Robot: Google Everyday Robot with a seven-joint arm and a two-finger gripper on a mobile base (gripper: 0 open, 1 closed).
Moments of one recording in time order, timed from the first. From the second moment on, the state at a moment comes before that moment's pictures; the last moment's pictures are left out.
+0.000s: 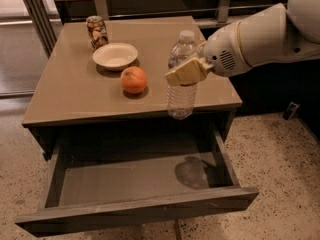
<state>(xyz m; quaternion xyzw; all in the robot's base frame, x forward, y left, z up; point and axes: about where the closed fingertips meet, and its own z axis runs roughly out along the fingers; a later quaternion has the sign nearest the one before) 0.534 -0.050 0.954 -0.45 0.77 0.23 0.40</state>
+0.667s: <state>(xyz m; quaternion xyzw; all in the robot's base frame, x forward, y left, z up) 0.476 -0.024 0.871 -0.46 0.75 0.26 0.41</state>
